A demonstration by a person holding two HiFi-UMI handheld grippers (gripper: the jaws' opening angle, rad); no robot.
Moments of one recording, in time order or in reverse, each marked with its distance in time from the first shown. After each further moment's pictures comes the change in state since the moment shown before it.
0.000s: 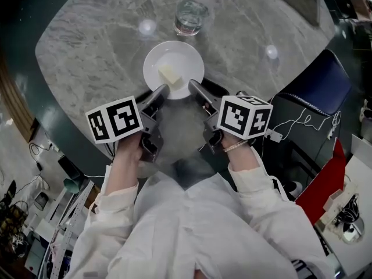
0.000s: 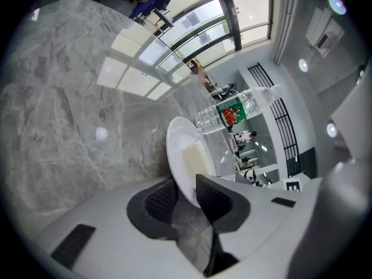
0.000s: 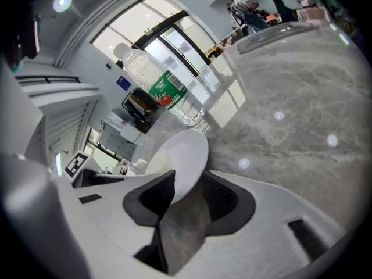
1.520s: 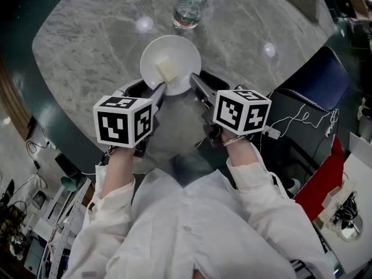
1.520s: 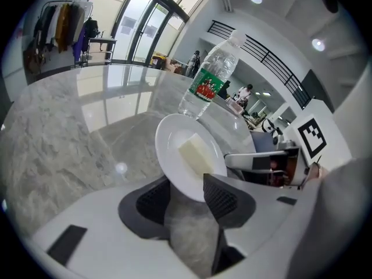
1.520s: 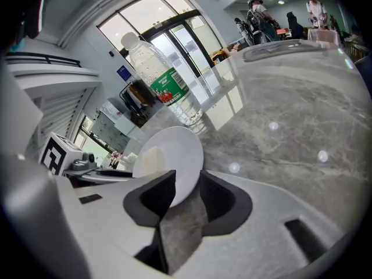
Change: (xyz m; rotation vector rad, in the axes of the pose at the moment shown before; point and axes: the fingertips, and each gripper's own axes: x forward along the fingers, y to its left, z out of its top) left arm -0.009 0.013 0.004 0.535 0.115 0.265; right arm 0.001 -0.011 -0.001 -0.106 0.015 -0.096
